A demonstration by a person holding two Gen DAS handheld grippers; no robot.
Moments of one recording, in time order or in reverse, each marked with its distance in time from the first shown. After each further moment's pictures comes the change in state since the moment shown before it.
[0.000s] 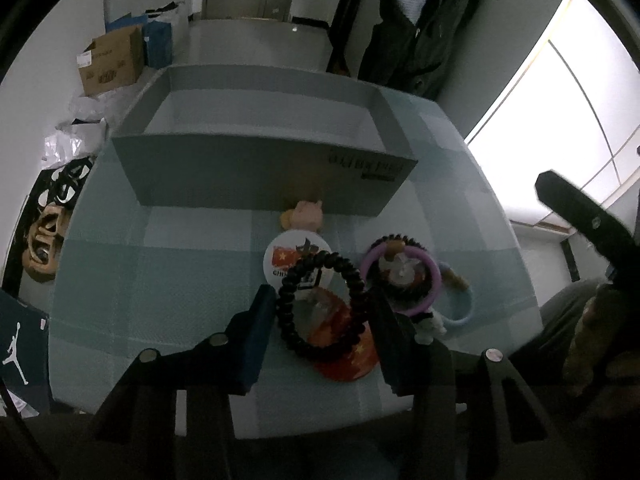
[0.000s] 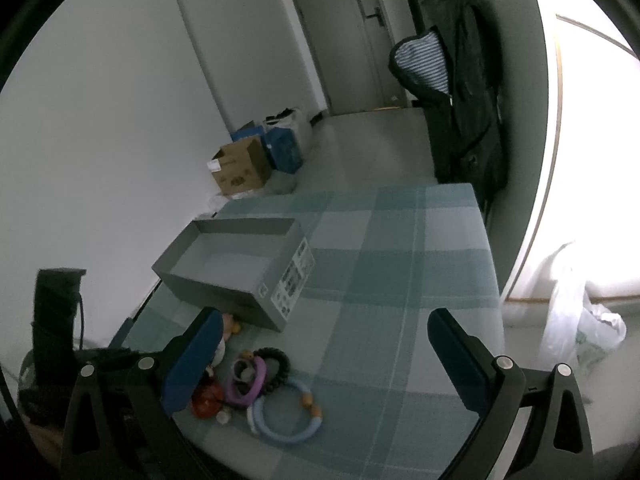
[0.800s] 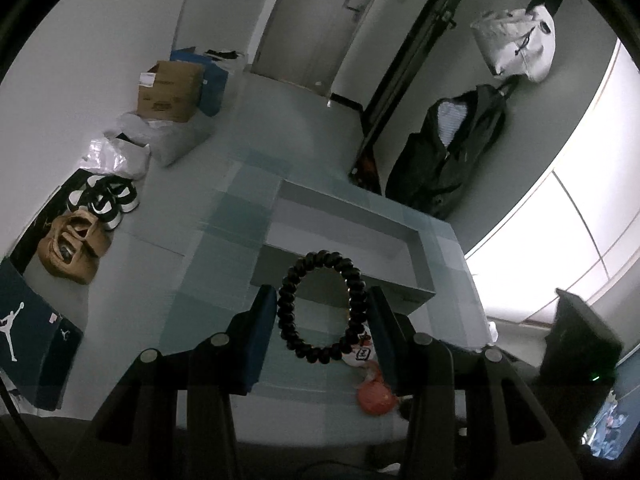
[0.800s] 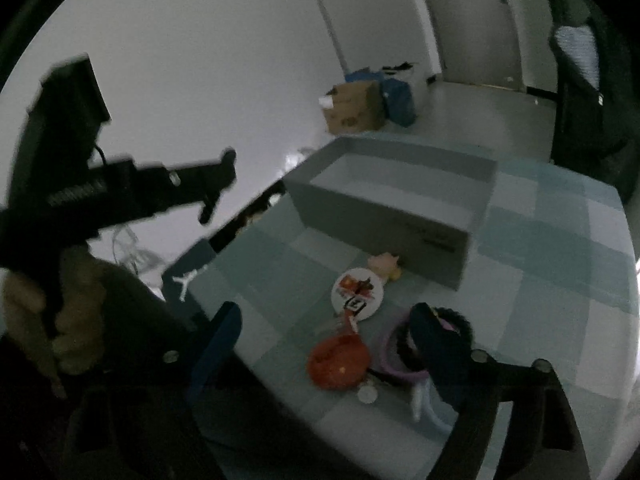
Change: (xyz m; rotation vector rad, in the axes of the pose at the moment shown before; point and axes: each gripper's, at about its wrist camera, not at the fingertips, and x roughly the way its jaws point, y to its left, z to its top) left arm -0.070 0.050 0.015 -0.198 -0.292 -0.017; right arm 0.038 0.101 -0.038 -0.260 0.181 0.299
